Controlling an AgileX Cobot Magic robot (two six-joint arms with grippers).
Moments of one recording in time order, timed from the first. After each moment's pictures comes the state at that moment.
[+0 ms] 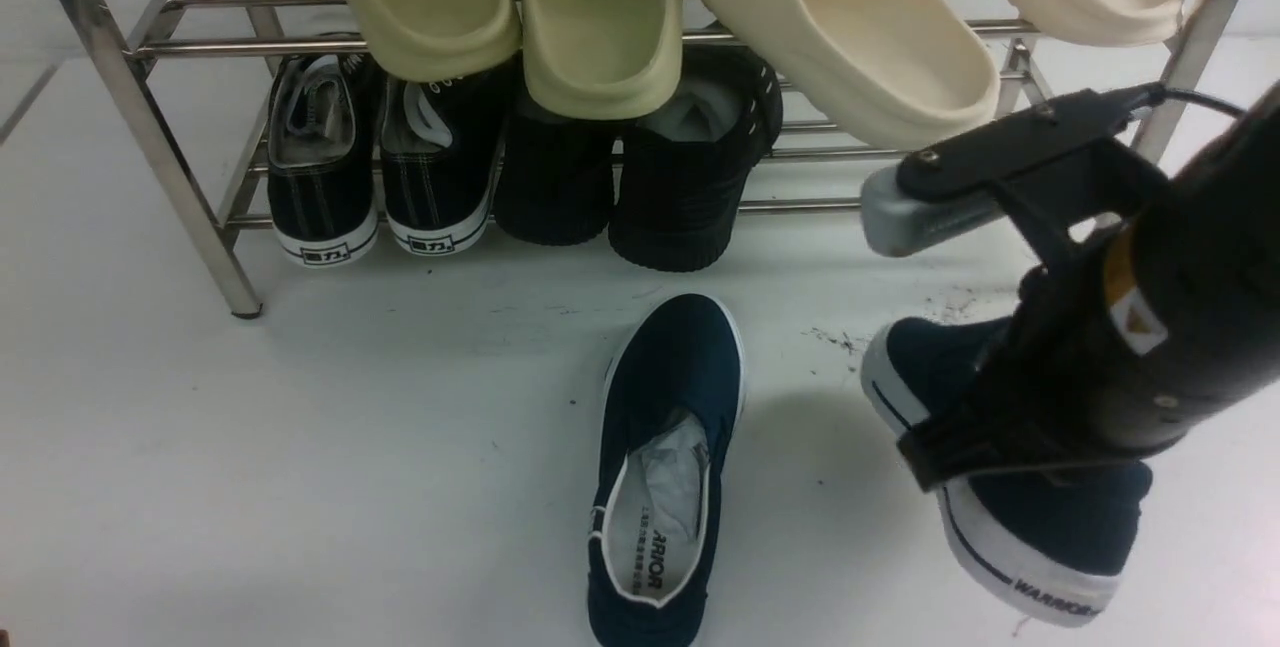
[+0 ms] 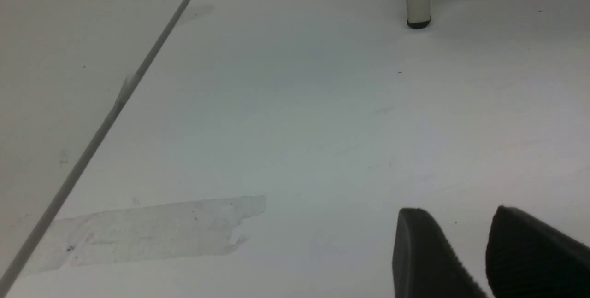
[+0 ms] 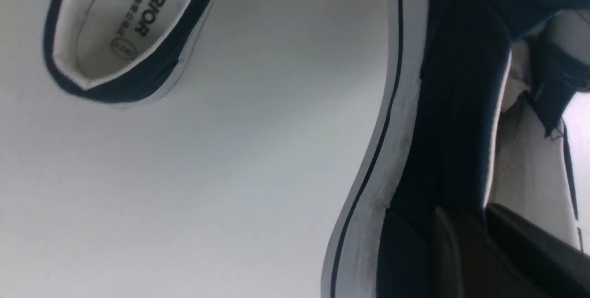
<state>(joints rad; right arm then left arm) 0.89 1.39 -1.26 -0.25 1.23 0.60 -0.02 -0.01 0.02 0.47 0.39 -0.25</state>
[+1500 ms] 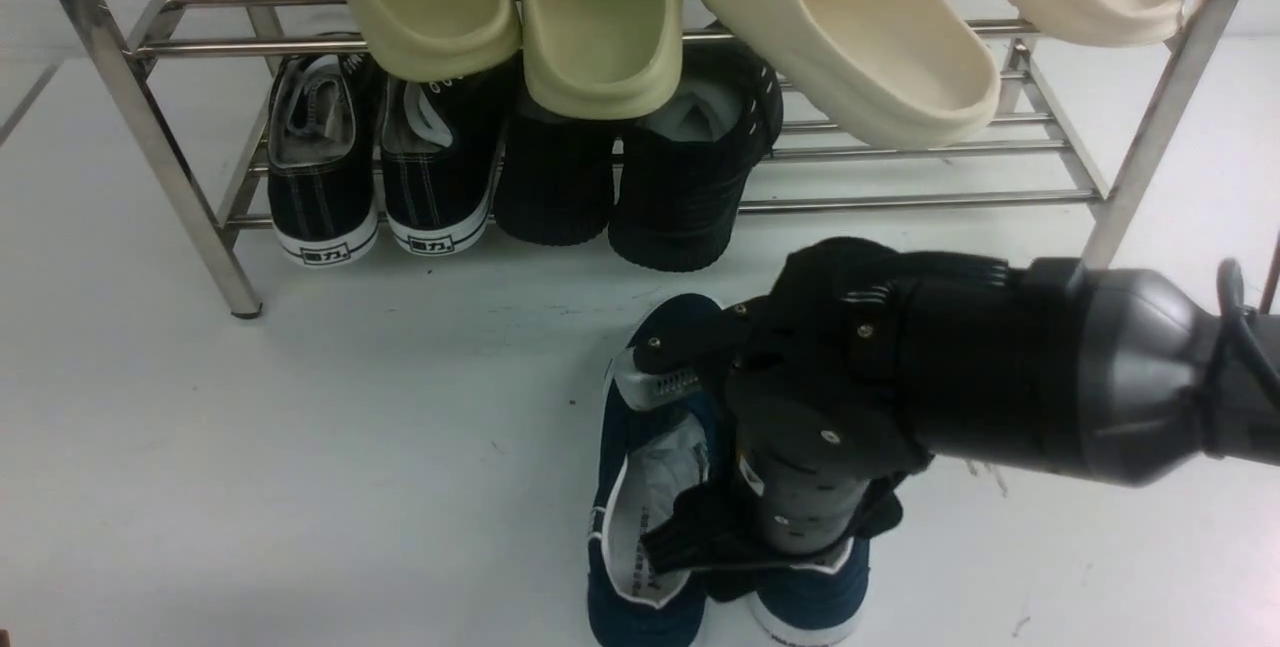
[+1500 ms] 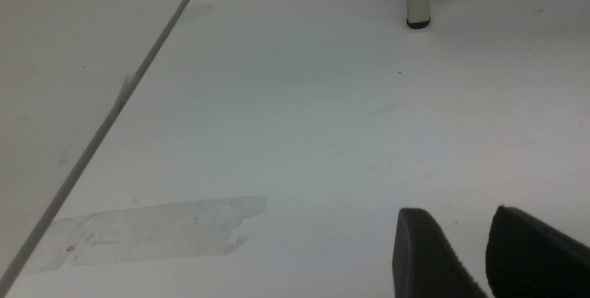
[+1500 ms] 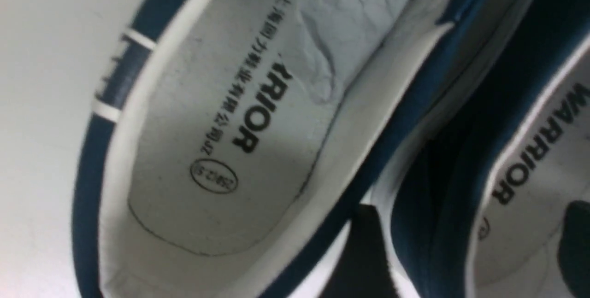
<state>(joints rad) 0.93 1.81 -1.28 -0.16 0.96 0.70 -0.02 -0.01 0.02 0.47 0.39 -0.25</state>
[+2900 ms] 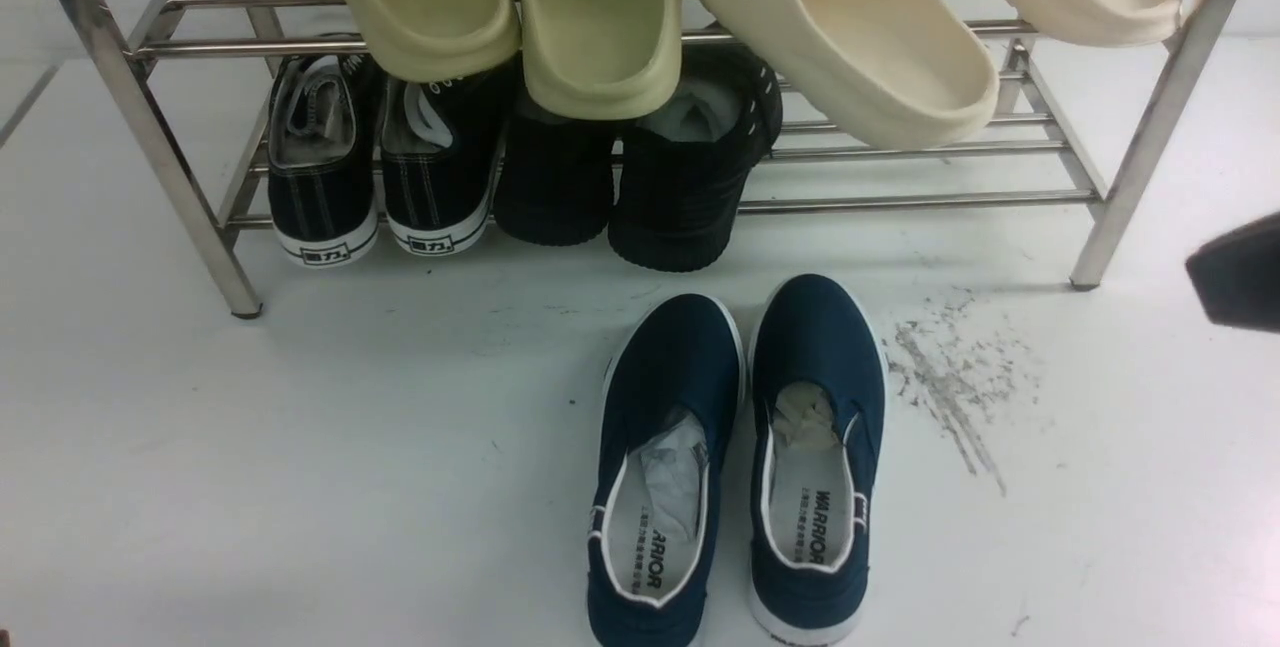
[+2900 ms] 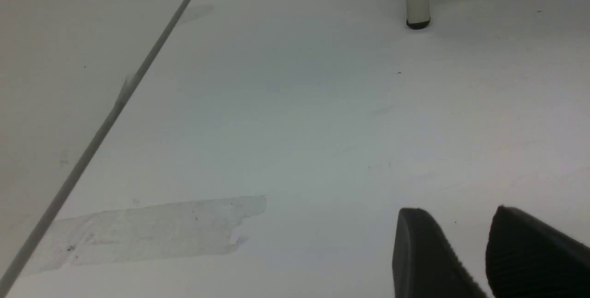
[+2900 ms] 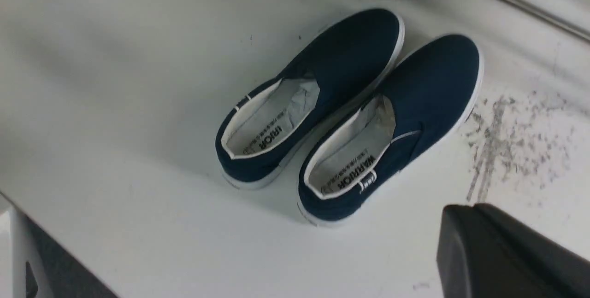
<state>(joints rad) 0.93 0.94 -1.24 -0.17 1.12 0.35 -0.02 -0.01 0.02 0.47 0.39 -0.25</state>
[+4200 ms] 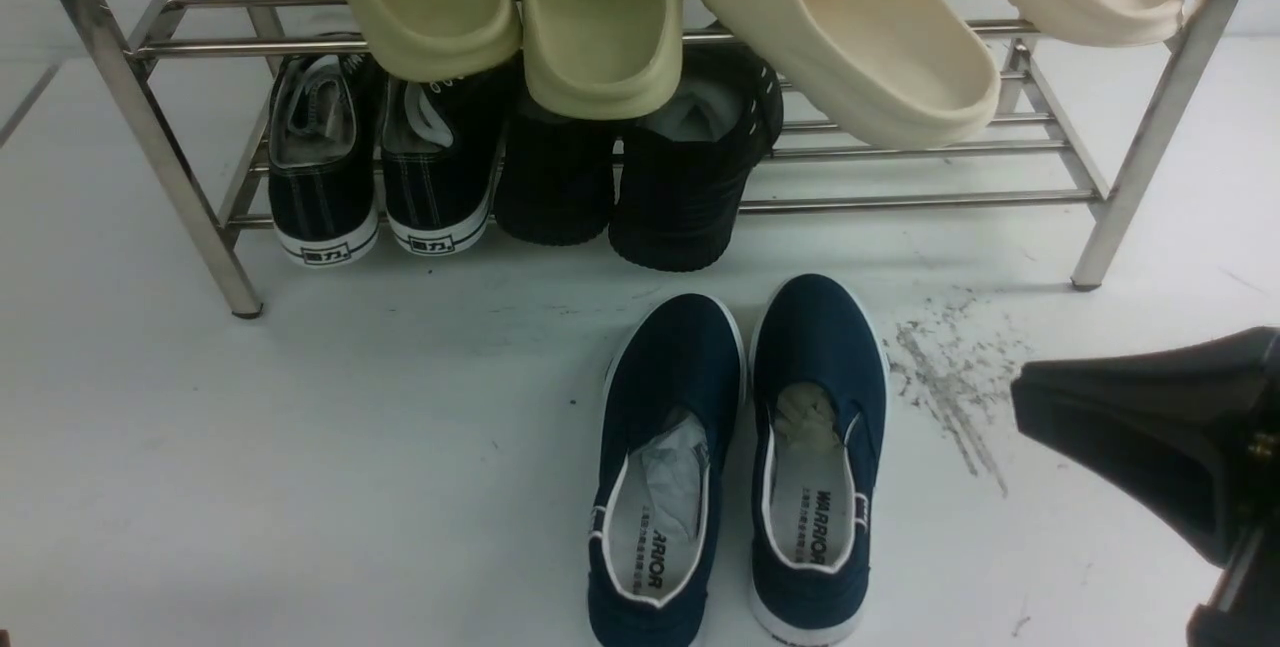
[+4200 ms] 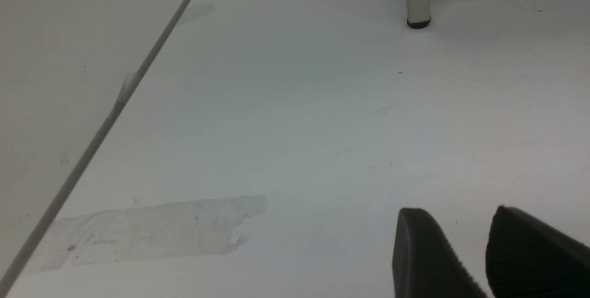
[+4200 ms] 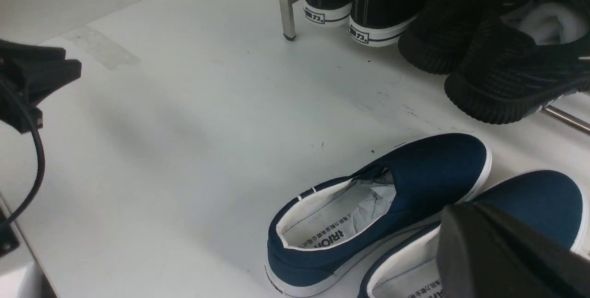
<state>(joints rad) 0.91 0.76 -0.71 -0.13 0.39 0.22 -0.02 -0.01 0.02 0.47 0.39 -0.25</state>
